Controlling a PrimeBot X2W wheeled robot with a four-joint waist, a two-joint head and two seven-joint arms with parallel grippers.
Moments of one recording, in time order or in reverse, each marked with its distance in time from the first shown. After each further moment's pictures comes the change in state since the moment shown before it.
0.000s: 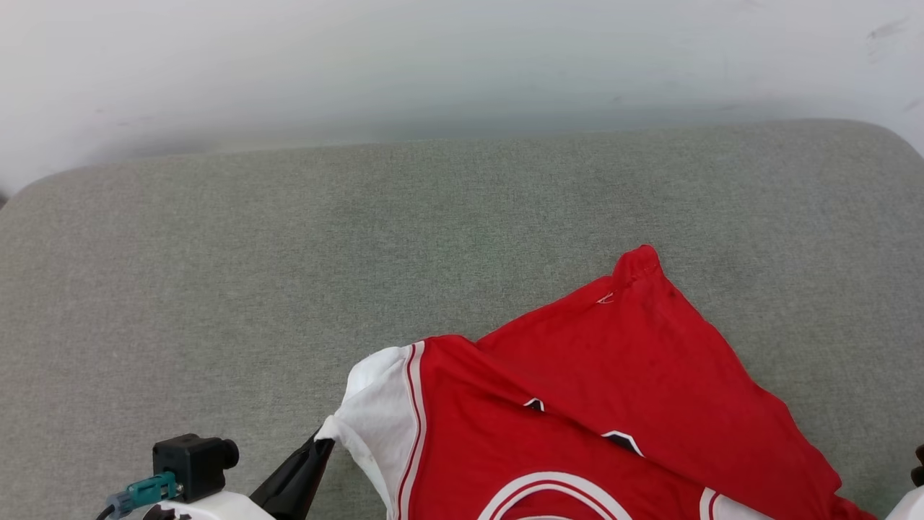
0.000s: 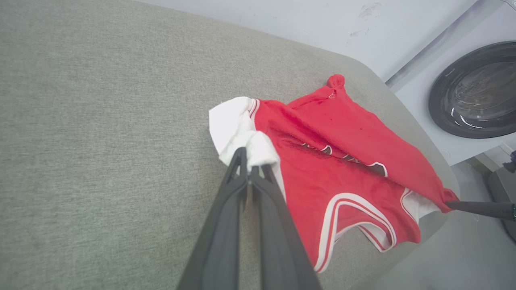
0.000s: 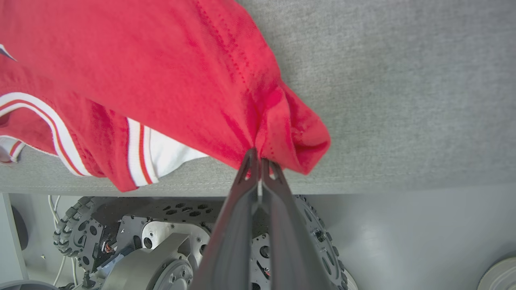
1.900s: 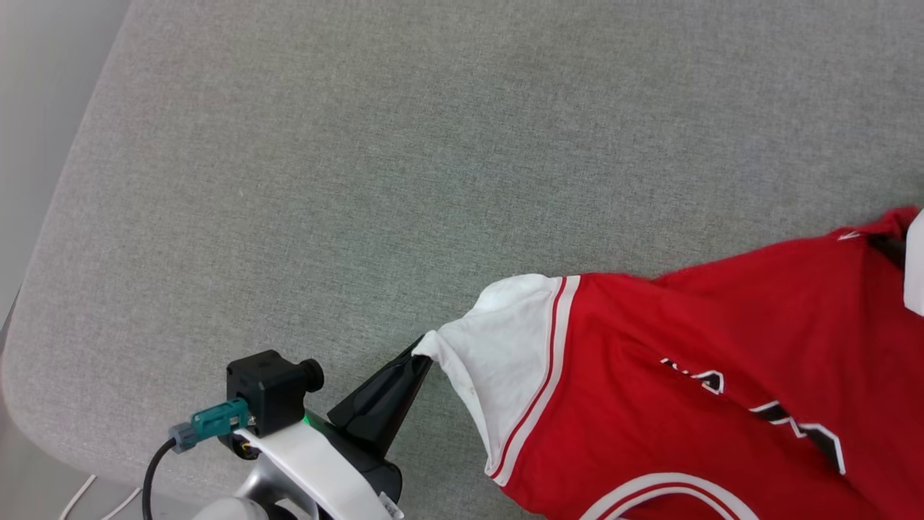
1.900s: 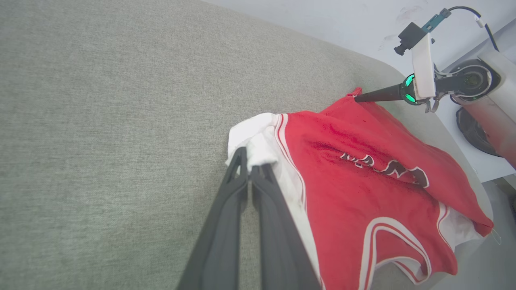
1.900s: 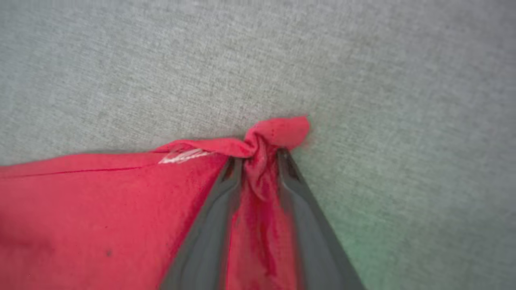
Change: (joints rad) left arm -0.241 -0.082 -0.107 -0.099 0.094 -0.063 0.037; right arm -0.734 -0.136 0.200 0.250 -0.154 0.000 0.072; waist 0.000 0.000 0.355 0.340
